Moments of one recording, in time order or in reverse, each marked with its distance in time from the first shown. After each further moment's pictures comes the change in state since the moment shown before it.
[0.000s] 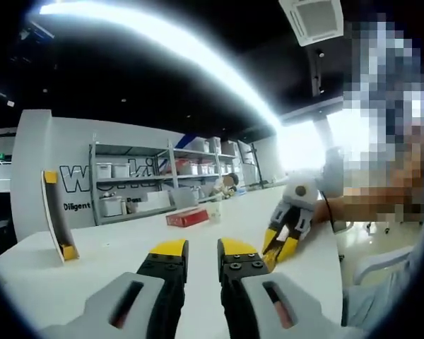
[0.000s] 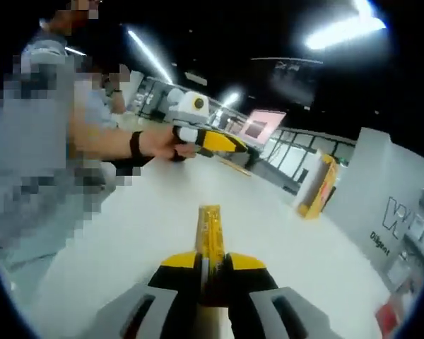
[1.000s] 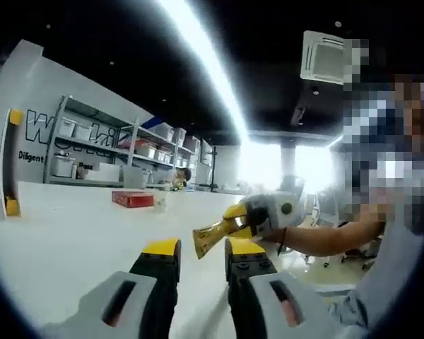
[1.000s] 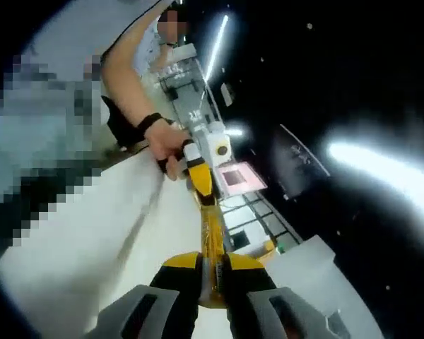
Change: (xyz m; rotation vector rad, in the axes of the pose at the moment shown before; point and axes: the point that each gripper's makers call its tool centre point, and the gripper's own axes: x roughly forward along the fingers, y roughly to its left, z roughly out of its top) left arm 0.005 -0.053 -0.012 -0.306 0.071 -0.322; right arm -0.015 -0.010 0.063 -0.669 -0.107 -0.319
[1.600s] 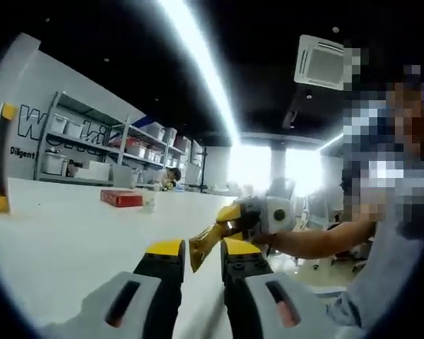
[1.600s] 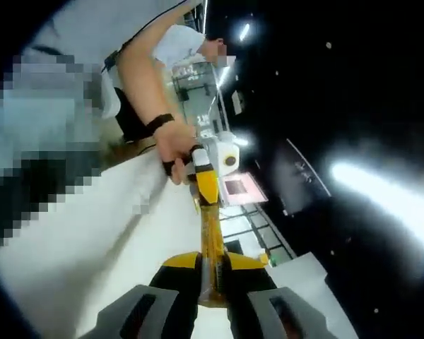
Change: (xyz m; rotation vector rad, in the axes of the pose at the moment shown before) left arm 0.000 -0.018 0.000 -0.020 -0.014 -0.076; right arm 0.008 0.007 0.006 -0.113 -0.030 0.023
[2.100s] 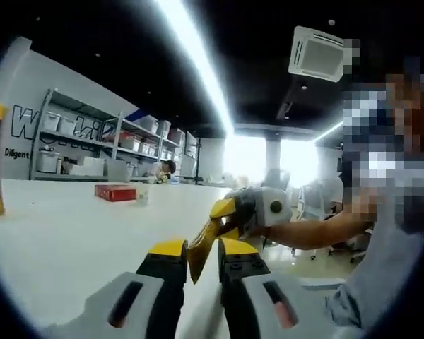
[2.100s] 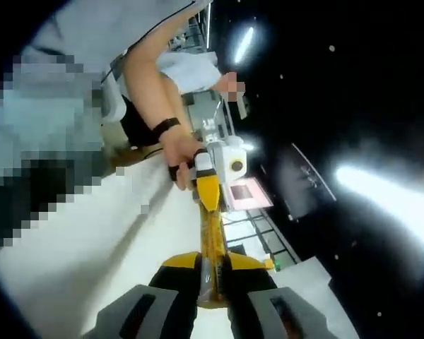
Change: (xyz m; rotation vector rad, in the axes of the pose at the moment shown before) left arm 0.004 -0.010 -0.009 0.016 0.045 -0.013; right arm 0.000 0.001 -0.008 0.007 -0.028 0.020
